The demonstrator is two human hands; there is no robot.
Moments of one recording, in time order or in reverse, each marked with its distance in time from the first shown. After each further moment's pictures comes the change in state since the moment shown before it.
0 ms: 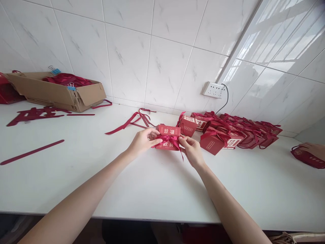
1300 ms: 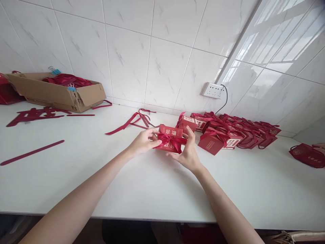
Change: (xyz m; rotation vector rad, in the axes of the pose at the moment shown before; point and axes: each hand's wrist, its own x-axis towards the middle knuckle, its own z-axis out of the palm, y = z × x) left_hand 0.001 0.003 -0.004 -0.105 -0.169 -0.063; right_hand -0.008 0.009 0.000 -0.818 -0.048 -0.596
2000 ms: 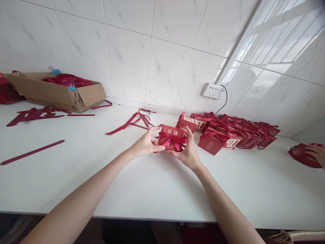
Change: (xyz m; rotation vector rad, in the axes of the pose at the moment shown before) left_hand -0.010 0.012 0.001 -0.032 -0.163 -0.091; right_hand 0.001 0.004 -0.001 0.133 -0.062 0.137
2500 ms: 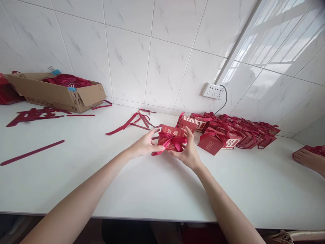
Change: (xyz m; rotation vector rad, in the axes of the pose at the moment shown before) left_hand 0.005 -0.009 -0.003 -0.023 -0.051 0.003; right_hand 0.000 -0.002 -0.002 0.021 -0.020 0.001
